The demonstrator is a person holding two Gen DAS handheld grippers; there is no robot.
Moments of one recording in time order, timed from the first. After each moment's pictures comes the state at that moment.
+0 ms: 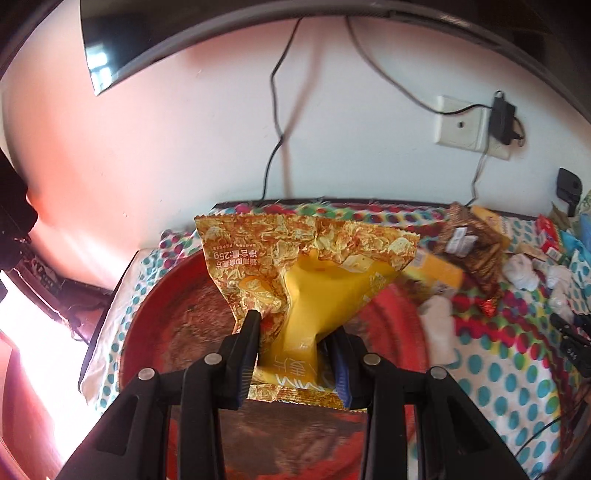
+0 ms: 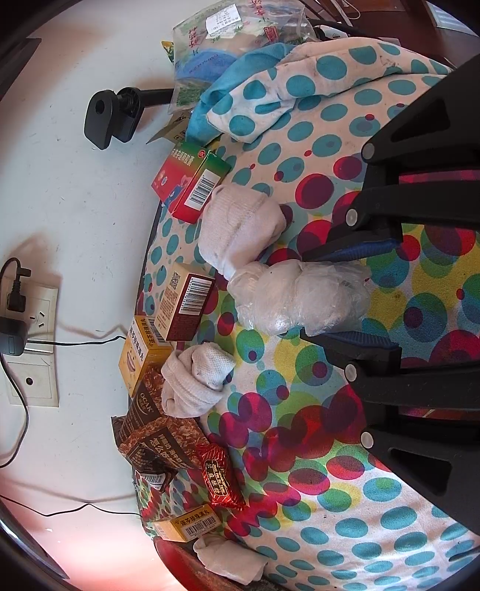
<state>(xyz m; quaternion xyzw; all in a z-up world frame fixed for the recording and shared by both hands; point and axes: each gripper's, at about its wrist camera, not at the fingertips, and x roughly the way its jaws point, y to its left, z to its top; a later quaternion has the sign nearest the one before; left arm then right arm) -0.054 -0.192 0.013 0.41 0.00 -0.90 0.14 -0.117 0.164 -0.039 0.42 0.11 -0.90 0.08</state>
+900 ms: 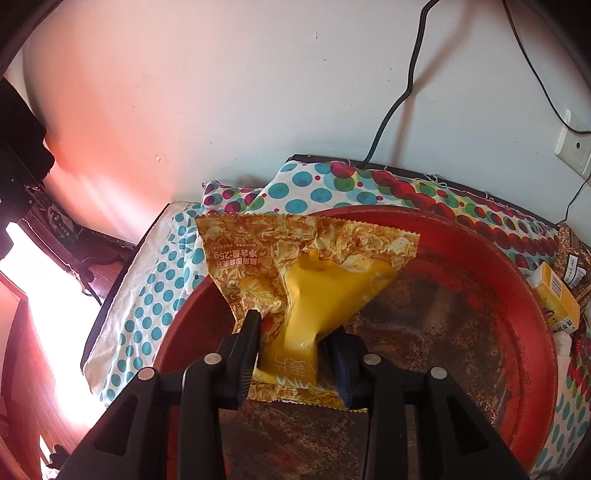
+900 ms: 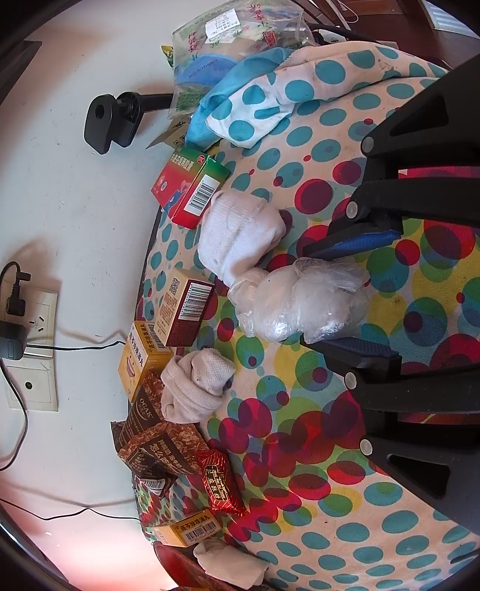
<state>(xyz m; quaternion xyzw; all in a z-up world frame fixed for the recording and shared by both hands) -0.096 -0.320 -0.041 0.47 0.05 -0.86 0.21 -0.119 0.171 -0.038 0.42 0.11 -0.90 0.07</state>
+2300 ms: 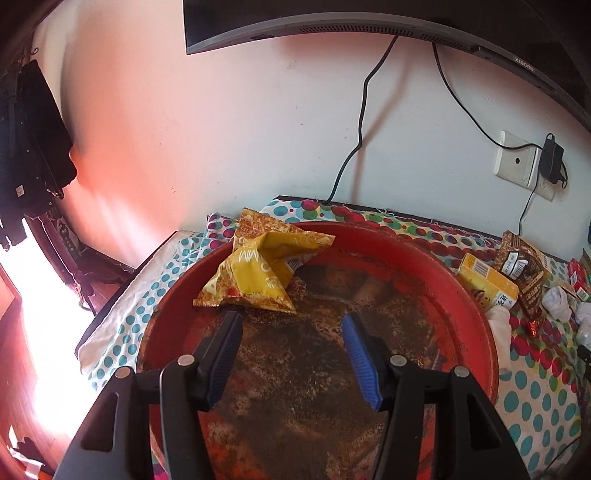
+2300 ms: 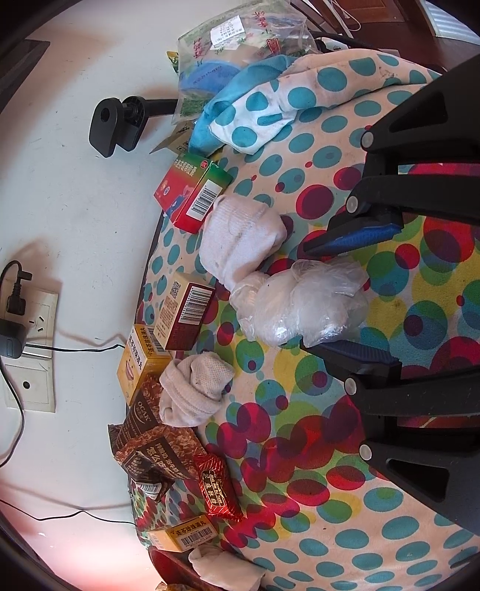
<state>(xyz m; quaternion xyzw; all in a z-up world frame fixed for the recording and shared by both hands) -0.005 -0.239 -0.015 0.35 0.05 -0.91 0.21 -0.127 0.179 -0.039 0.42 0.12 -0.90 0.07</state>
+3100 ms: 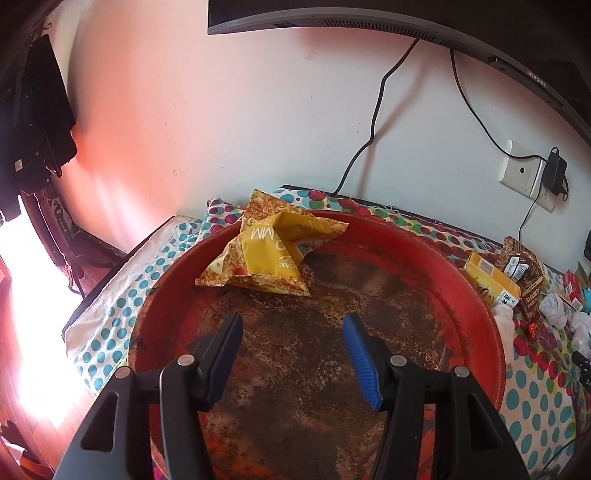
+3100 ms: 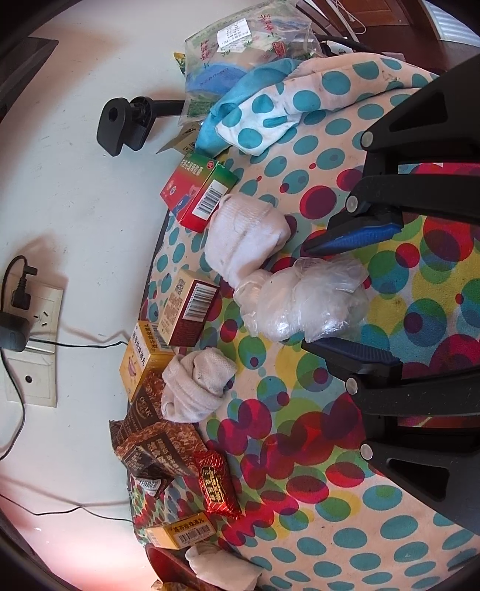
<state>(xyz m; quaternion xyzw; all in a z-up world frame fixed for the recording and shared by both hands) 0.007 -0.259 -0.031 0.34 0.09 -0.91 0.21 -0.139 0.177 -0.041 0.41 0.14 -0.90 0.06</state>
